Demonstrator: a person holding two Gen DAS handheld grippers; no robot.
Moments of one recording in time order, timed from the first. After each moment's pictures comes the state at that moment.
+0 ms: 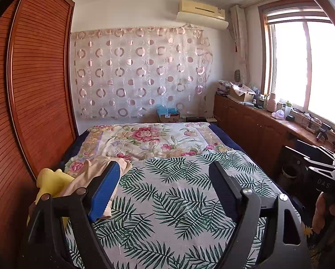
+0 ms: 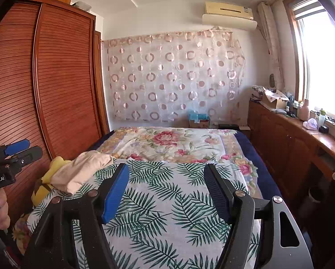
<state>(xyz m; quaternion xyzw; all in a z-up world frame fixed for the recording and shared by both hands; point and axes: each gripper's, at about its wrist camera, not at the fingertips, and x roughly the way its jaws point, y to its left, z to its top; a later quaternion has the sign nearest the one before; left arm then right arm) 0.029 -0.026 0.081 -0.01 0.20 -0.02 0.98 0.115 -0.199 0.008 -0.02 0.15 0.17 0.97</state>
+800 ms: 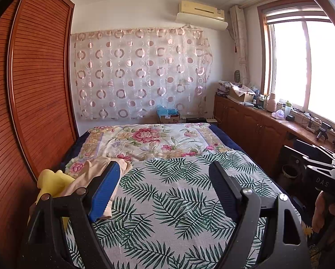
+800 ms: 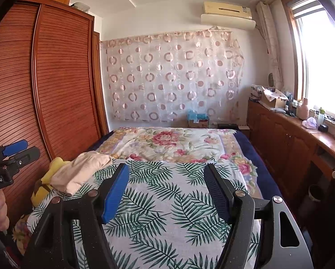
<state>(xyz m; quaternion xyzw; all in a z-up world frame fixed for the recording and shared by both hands) 0.028 -0.025 0.080 -0.01 0.20 -0.02 0.98 0.117 -0.202 0.007 -0.02 0.15 0.17 0.97</state>
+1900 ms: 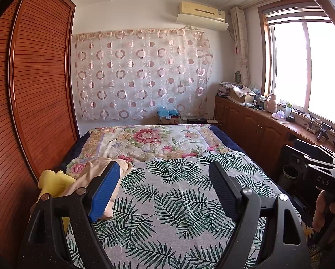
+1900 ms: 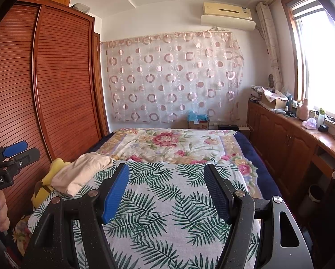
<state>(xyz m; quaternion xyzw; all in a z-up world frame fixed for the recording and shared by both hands) 0.026 -0.025 0.078 -0.01 0.20 -0.02 0.98 0.117 -0.200 0.008 -0.02 0.15 0.17 0.97</state>
